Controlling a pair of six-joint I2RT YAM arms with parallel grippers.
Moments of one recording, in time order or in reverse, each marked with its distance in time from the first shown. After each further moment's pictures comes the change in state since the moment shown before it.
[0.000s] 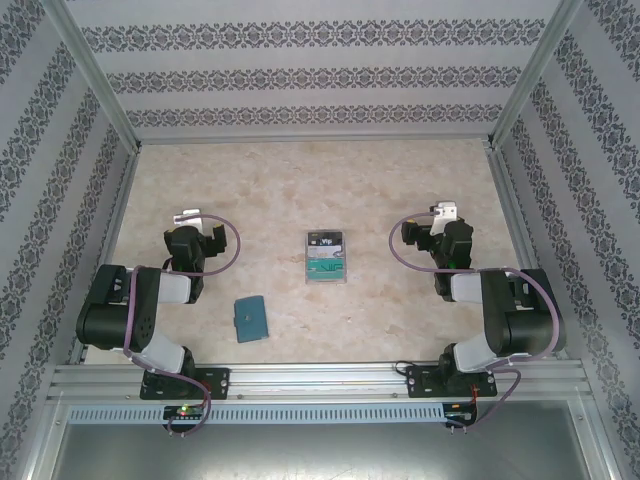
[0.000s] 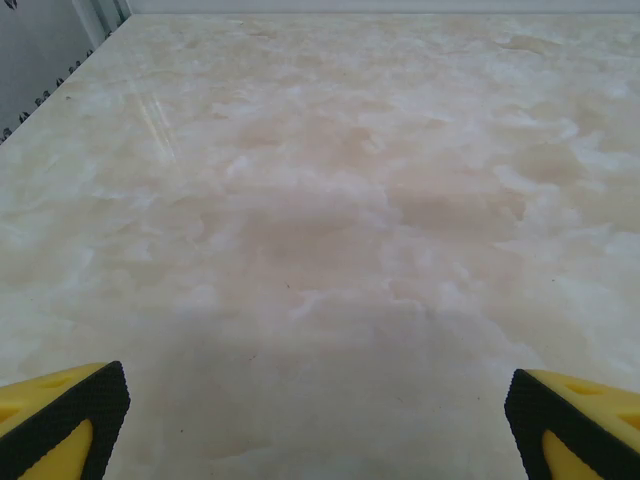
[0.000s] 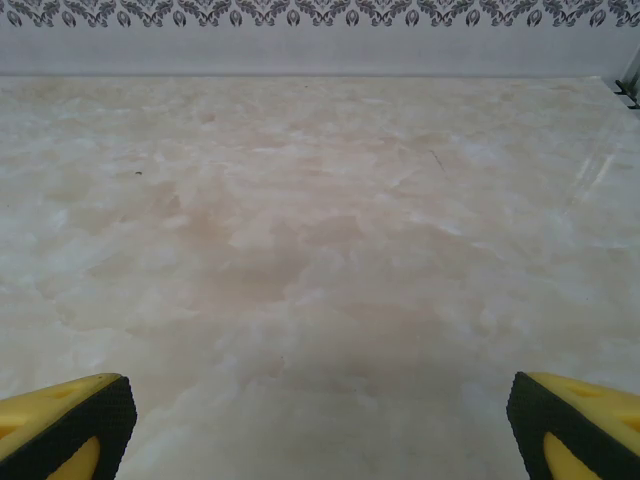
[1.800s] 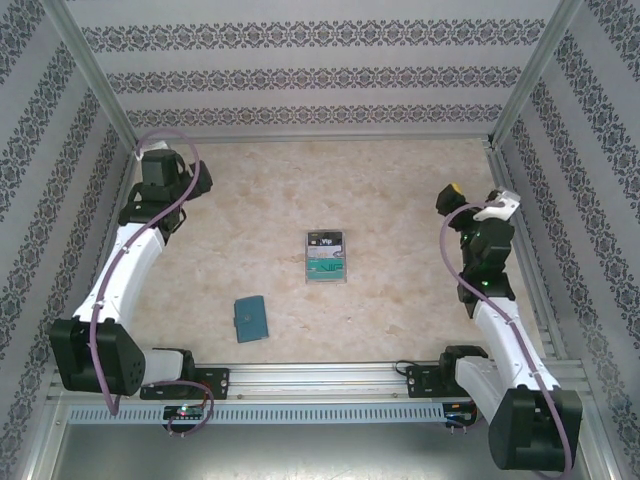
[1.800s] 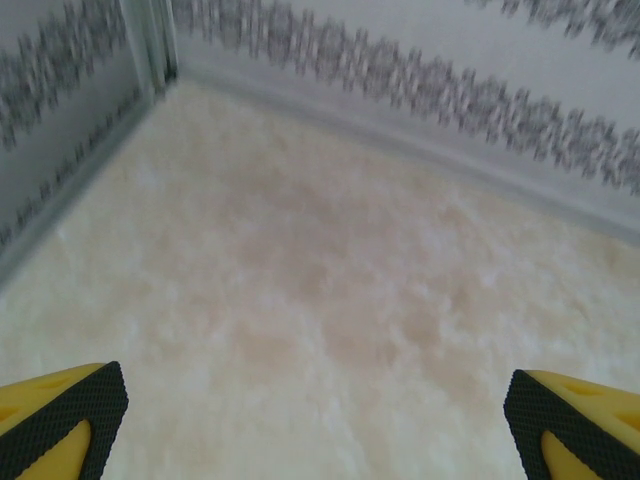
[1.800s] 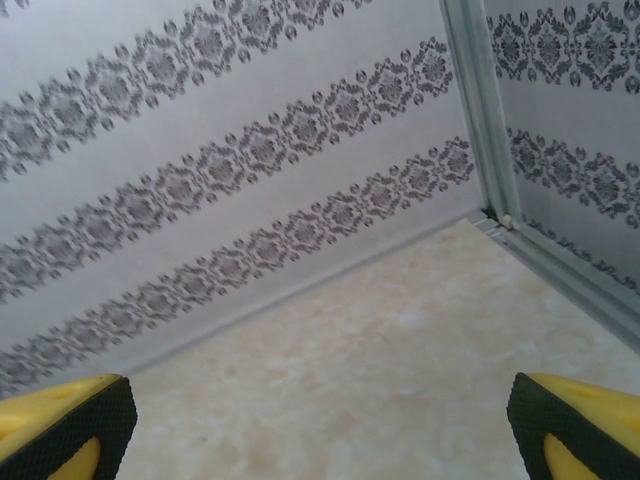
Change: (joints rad) left arm 0.000 -0.256 0.759 -1.215 0.023 -0.346; right arm -0.059 -0.609 0.154 -0.503 0.135 0.443
